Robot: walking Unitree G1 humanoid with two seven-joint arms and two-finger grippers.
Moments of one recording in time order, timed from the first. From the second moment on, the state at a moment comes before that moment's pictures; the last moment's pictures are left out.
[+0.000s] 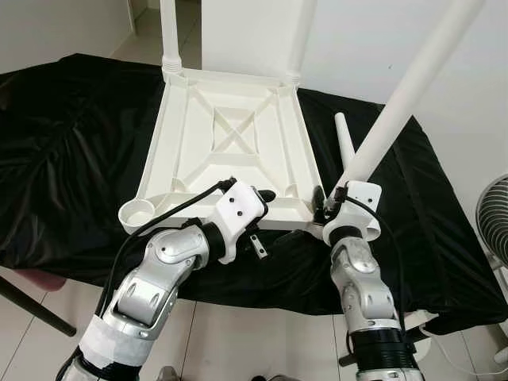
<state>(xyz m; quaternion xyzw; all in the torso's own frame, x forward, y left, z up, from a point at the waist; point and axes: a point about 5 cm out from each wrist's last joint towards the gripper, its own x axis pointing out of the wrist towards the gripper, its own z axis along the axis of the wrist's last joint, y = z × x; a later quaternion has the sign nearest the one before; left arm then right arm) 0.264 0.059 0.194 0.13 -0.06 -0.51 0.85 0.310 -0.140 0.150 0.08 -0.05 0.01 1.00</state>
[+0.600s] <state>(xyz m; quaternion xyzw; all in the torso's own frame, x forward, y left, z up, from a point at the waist) 0.264 0.061 0.194 0.13 -0.06 -0.50 0.85 0.308 -0.166 0.162 0.00 -0.05 0.23 0.97</state>
